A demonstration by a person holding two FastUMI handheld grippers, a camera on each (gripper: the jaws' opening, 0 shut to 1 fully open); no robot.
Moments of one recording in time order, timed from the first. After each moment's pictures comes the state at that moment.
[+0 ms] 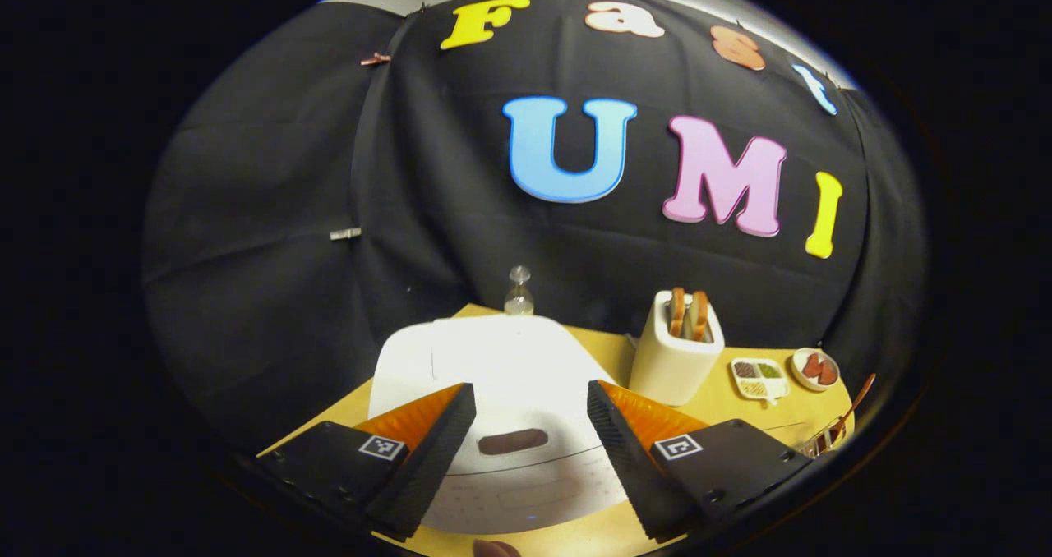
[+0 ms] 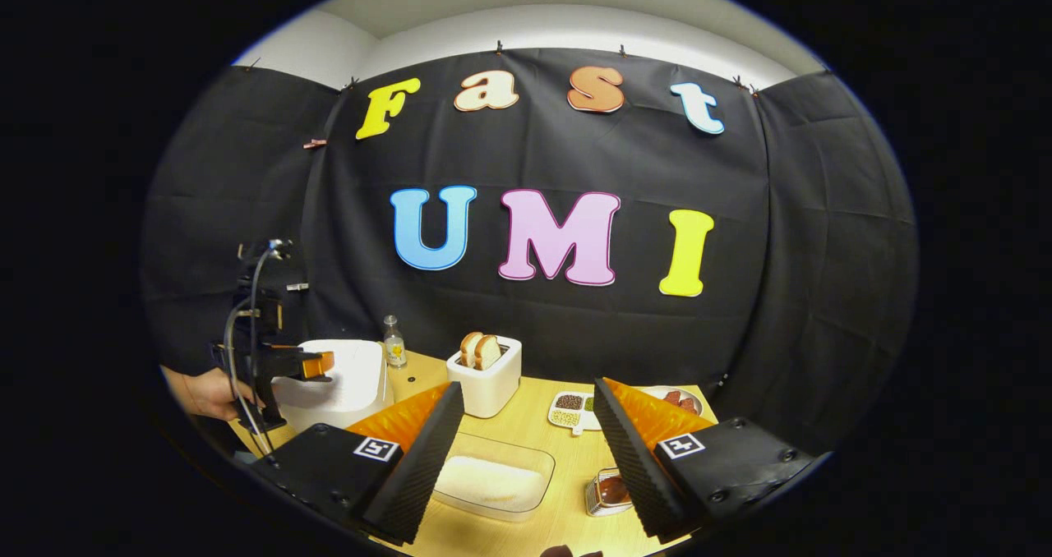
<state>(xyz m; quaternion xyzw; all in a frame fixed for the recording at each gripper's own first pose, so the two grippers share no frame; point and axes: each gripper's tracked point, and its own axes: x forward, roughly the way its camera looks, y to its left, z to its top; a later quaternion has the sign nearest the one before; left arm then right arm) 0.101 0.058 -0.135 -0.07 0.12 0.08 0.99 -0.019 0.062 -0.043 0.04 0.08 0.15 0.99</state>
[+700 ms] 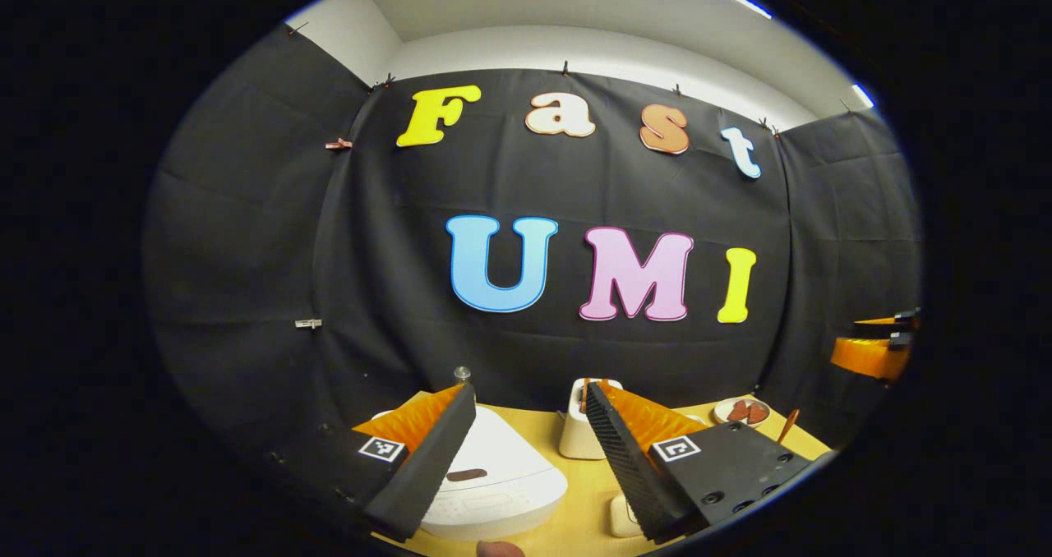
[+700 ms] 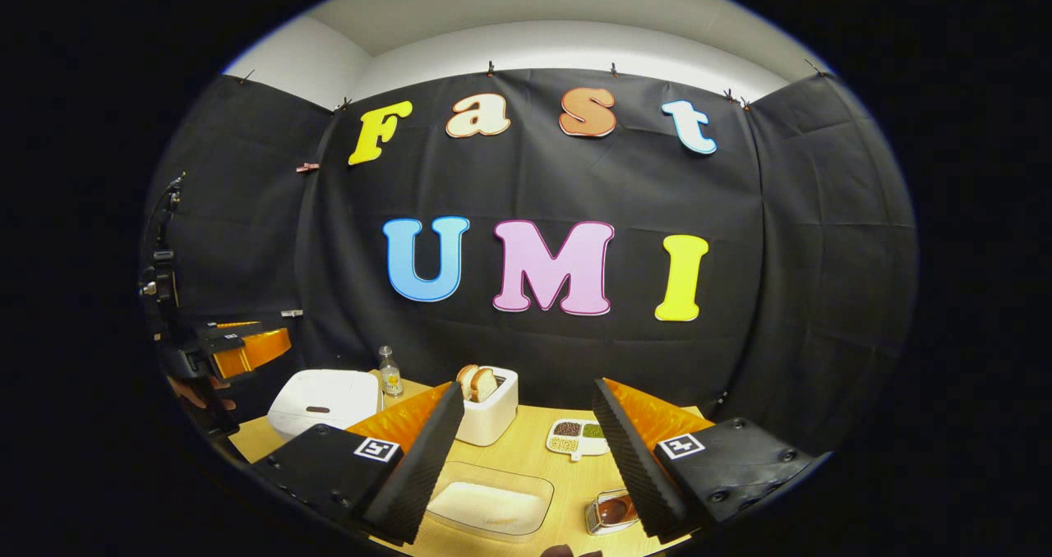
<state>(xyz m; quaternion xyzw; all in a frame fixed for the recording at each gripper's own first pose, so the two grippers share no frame) 0.013 0.003 -0.012 -0.05 -0.01 0.00 1.00 -0.002 0.057 -0.006 0.05 0.03 0.13 0.99</state>
